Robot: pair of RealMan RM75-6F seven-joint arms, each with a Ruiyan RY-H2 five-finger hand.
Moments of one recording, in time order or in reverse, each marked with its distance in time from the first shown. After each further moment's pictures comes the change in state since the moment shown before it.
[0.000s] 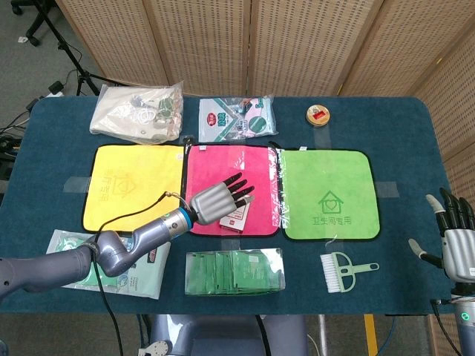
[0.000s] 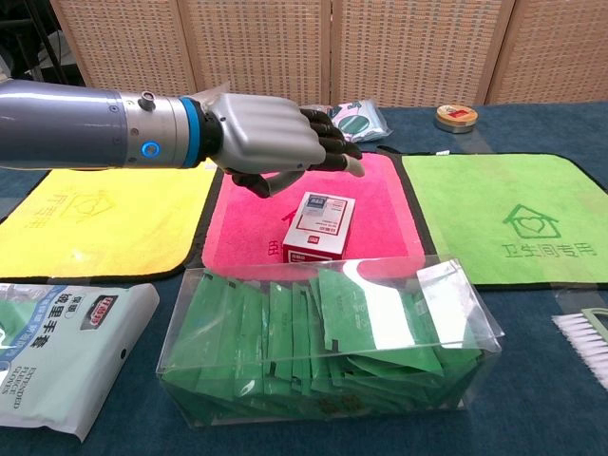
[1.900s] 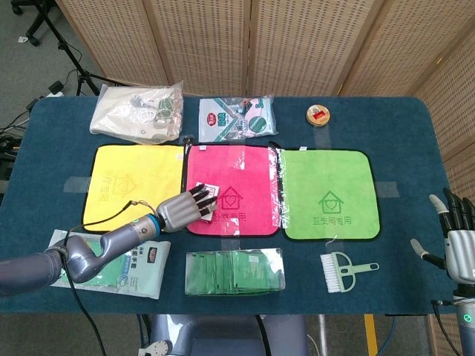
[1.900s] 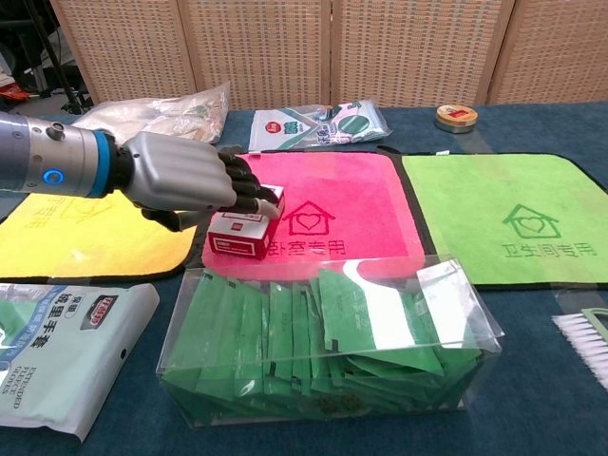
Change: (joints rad) left arm 0.013 0.167 0.234 -0.089 -0.078 0.019 -0.018; right arm -0.020 0.000 0.025 0.000 -0.027 0.009 0.005
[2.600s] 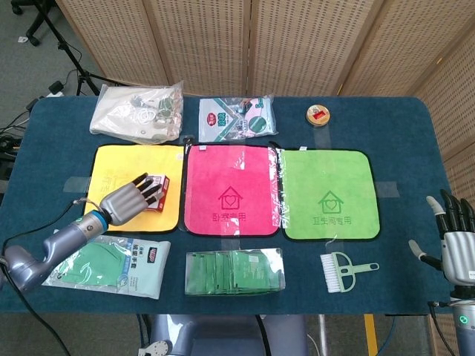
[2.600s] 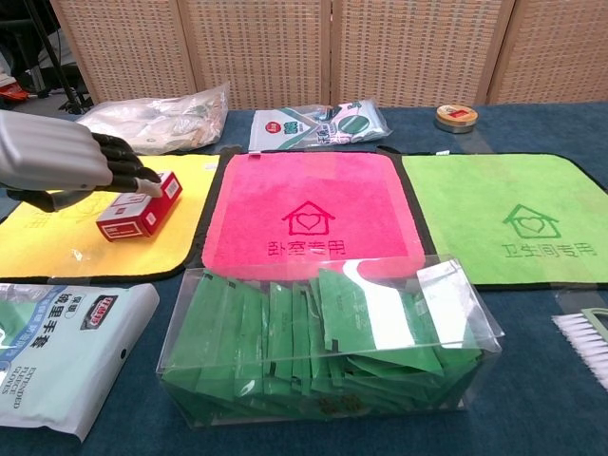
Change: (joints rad) left arm 0.138 0.205 0.105 -0.032 0.002 0.080 -0.015; right arm -0.006 -0.010 0.000 -0.017 -0.010 0.020 -0.069
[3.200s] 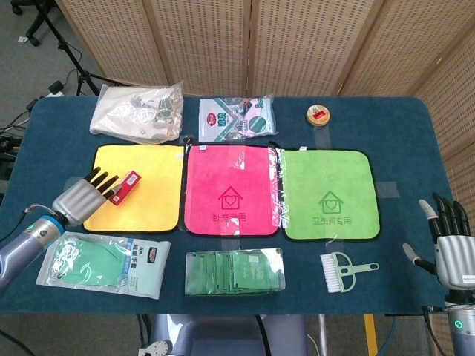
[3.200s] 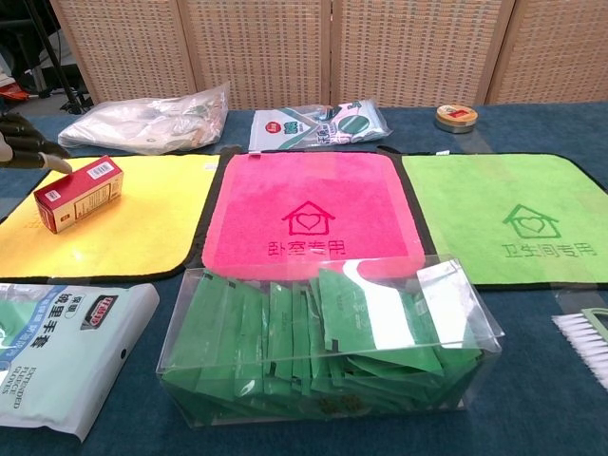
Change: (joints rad) left arm 0.146 0.110 0.018 0.011 -0.005 0.136 -0.080; right arm -0.009 0.005 -0.016 -0.044 -0.038 0.024 -0.031
